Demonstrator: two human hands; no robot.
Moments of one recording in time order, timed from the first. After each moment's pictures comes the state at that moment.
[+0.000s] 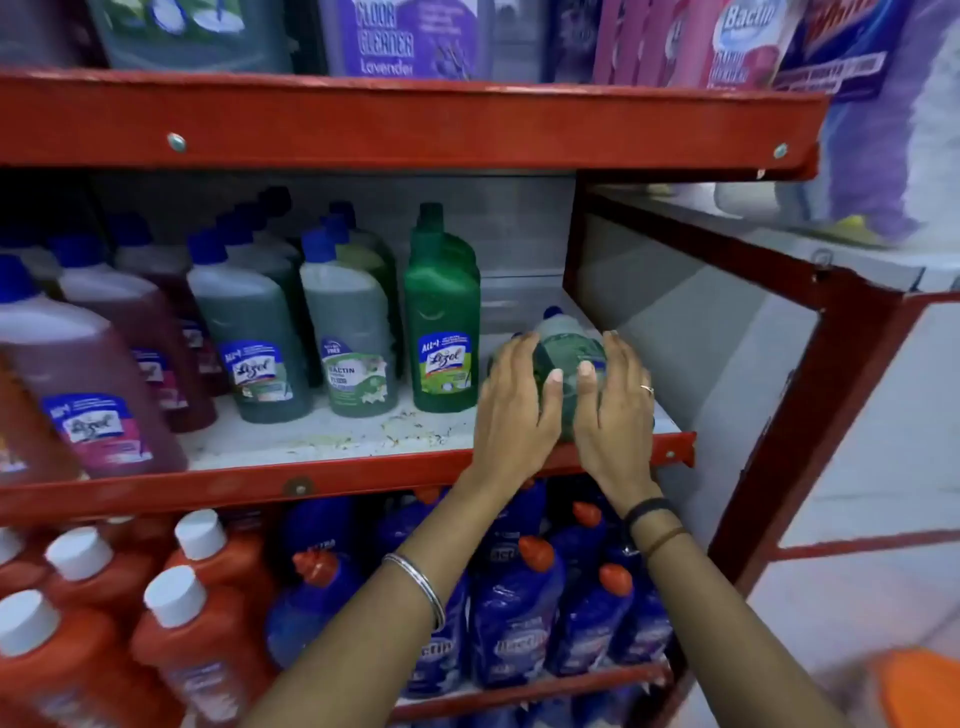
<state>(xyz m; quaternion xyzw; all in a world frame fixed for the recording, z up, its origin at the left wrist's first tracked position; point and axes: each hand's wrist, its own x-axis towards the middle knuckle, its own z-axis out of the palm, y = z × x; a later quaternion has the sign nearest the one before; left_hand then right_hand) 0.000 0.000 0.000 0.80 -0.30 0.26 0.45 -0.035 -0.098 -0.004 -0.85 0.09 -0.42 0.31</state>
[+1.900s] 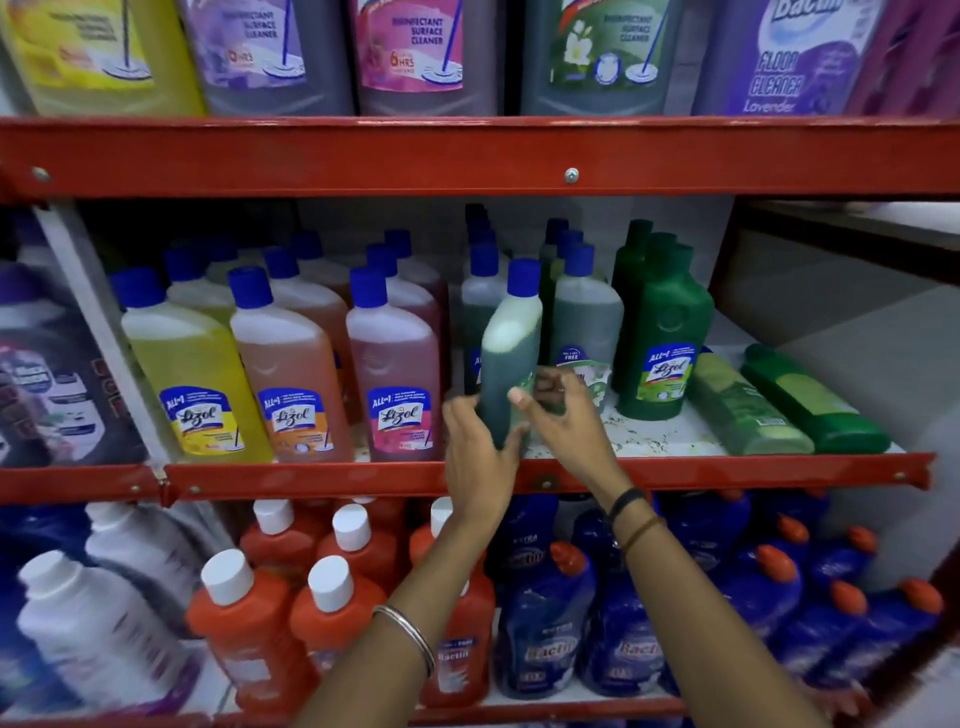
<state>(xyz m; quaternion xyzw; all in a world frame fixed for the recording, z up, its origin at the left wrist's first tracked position) 0.040 0.279 -0.029 0.82 -0.10 0.26 0.51 0.040 0.169 0.000 -0.78 -0.04 -0.22 0.59</state>
